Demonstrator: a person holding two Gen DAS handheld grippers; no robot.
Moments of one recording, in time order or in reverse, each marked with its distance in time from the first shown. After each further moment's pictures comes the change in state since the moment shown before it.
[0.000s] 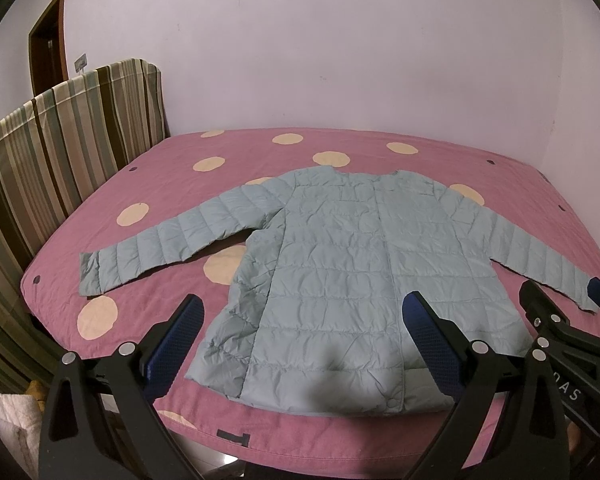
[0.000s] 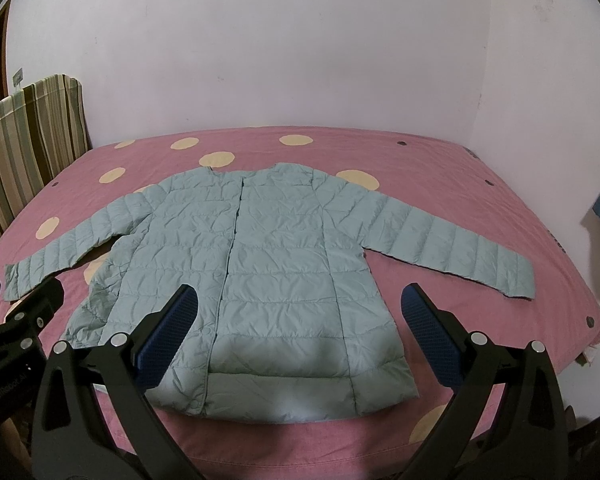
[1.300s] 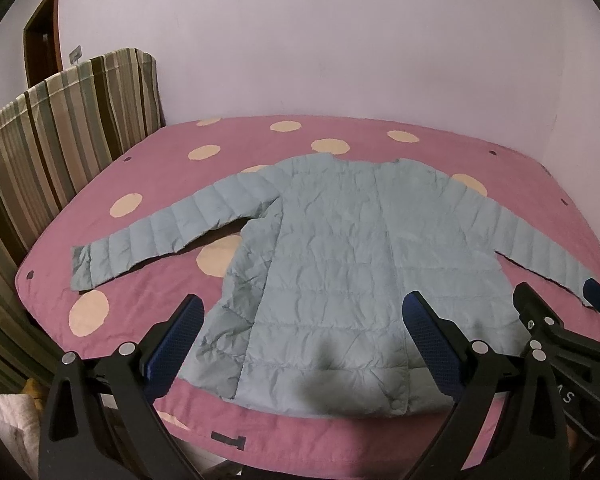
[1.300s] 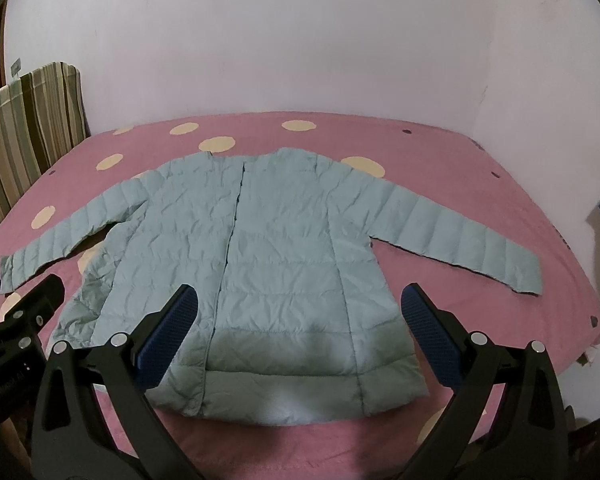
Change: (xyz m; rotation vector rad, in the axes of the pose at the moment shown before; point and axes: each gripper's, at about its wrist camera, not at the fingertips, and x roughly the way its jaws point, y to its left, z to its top) left arm 0.019 -0.004 -0.007 0.003 0.043 -0.006; right arm 0.020 0.005 -0.008 -0.008 0.046 -0.003
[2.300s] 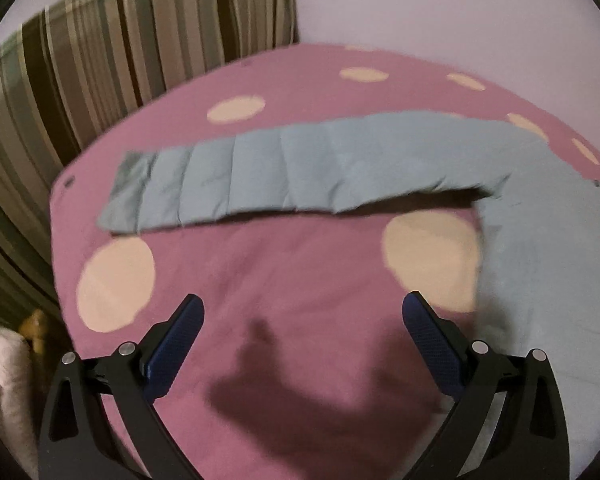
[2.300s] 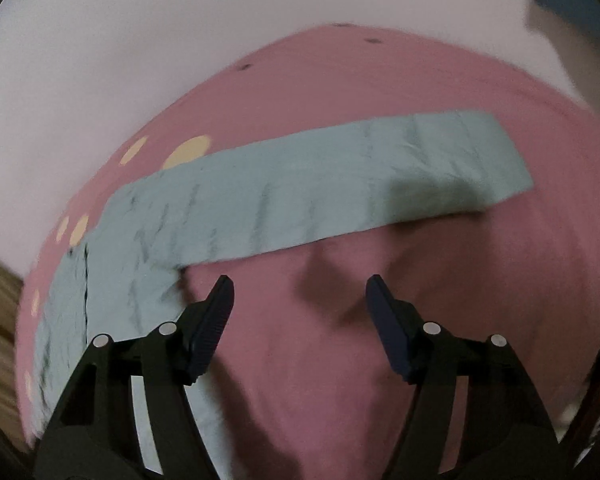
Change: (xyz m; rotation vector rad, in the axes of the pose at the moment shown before) left arm 0.188 0.180 -0.020 -0.325 0.200 0.344; right arm 0.132 -0.248 -0.027 0.663 0.143 -0.084
